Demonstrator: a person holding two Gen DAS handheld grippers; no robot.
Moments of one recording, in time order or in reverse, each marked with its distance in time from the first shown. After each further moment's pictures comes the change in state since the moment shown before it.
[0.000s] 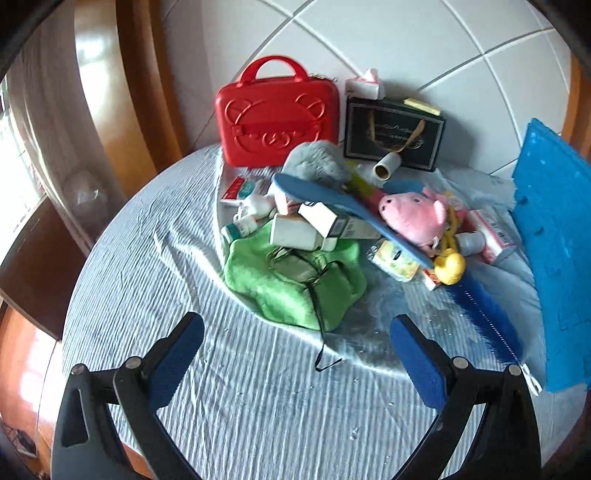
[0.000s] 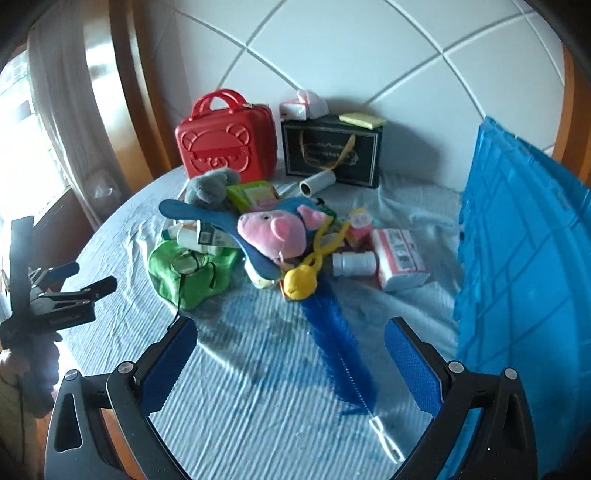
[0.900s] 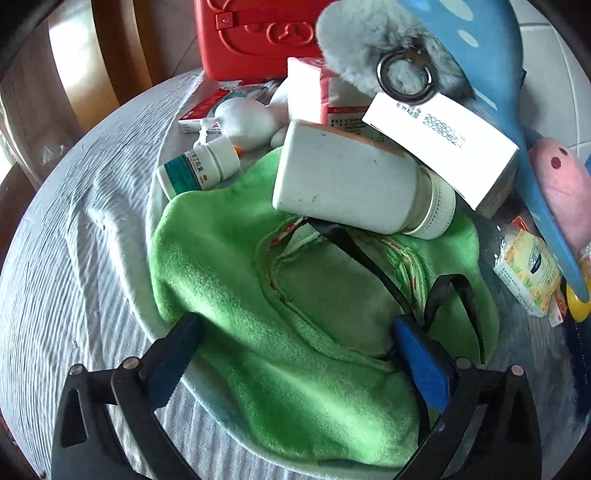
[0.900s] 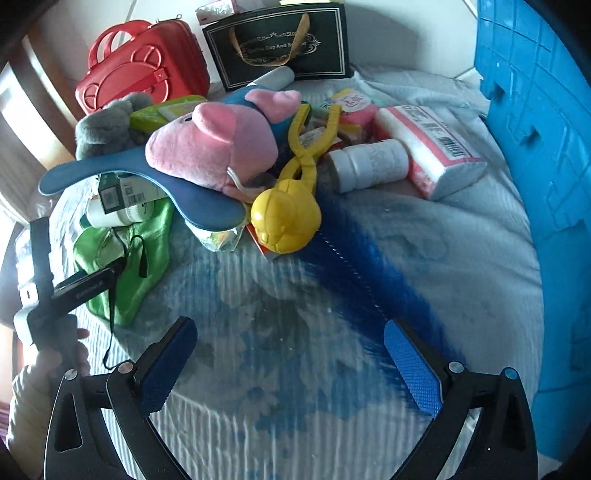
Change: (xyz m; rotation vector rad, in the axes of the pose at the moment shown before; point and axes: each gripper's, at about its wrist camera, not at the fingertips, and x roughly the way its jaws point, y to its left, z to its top) left arm 0.234 0.020 0.017 -0.011 0.149 -0.041; right arm 0.175 -0.002 -0.018 0.255 0.208 -0.107
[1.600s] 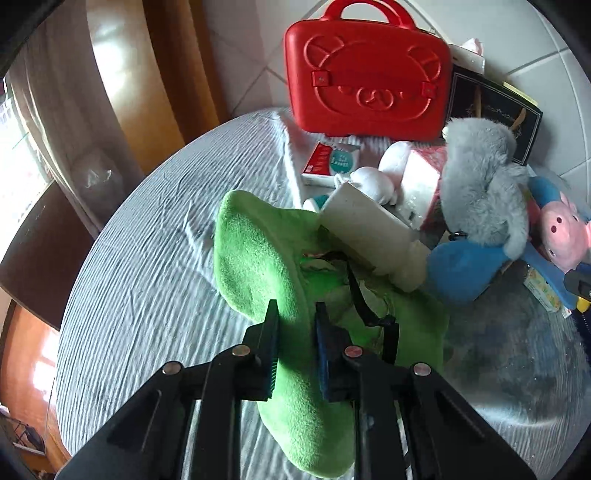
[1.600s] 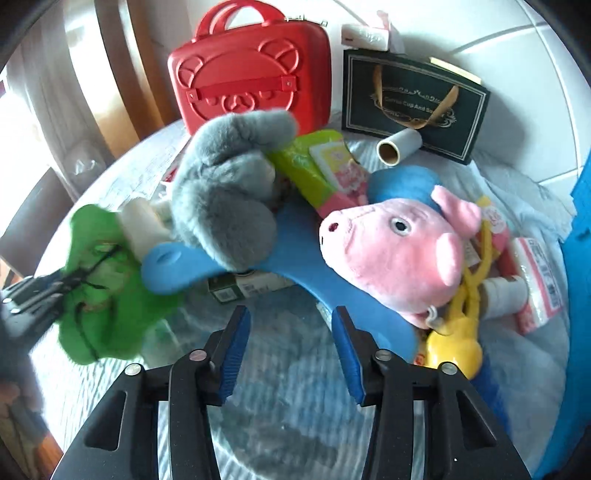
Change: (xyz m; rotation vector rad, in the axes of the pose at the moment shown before) left arm -0.081 0.115 -0.004 -0.018 -0.101 0.116; right arm 0.032 0.141 0.060 -0.288 -0.088 0.037
